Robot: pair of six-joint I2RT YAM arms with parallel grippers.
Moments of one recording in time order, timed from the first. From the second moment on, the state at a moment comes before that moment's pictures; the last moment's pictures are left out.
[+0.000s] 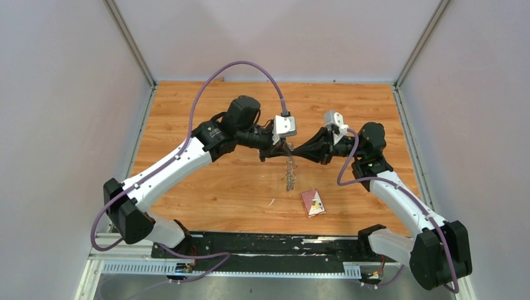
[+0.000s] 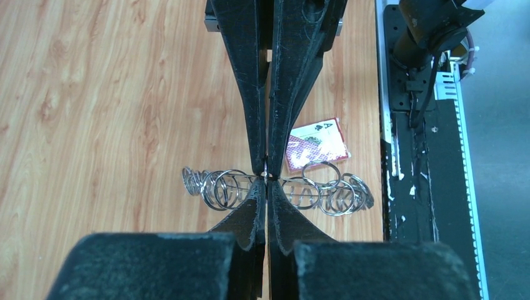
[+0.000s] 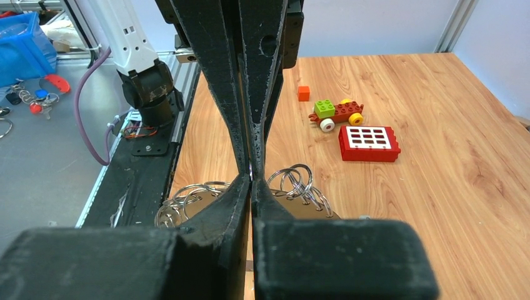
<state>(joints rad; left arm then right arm) -0.81 1.43 1.42 -0.54 0.65 0.39 0.33 1.10 0.70 0.57 -1.20 0.15</state>
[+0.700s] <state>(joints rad) -0.63 1.22 1.34 -0.69 0.62 0.45 0.29 1.16 0.90 0.19 -0.98 -0.12</state>
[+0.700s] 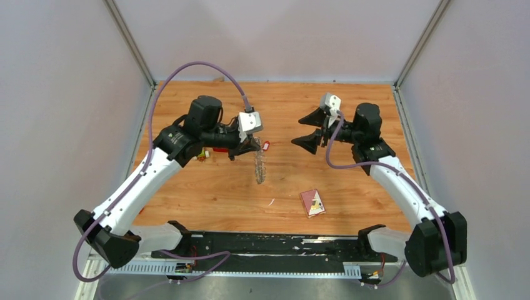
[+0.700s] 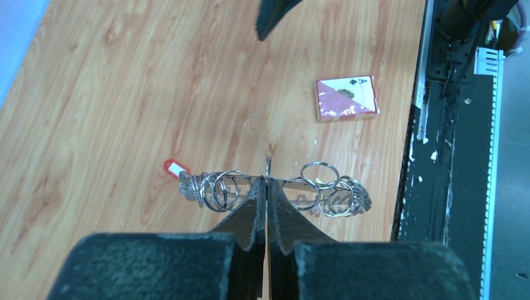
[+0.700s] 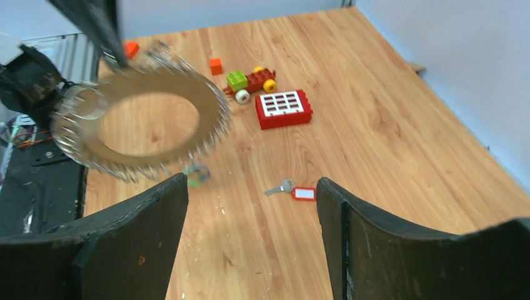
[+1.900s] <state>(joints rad) -0.60 1.00 1.34 -0.97 0.49 0.56 0.56 2.20 1.69 -0.47 -0.62 -0.61</state>
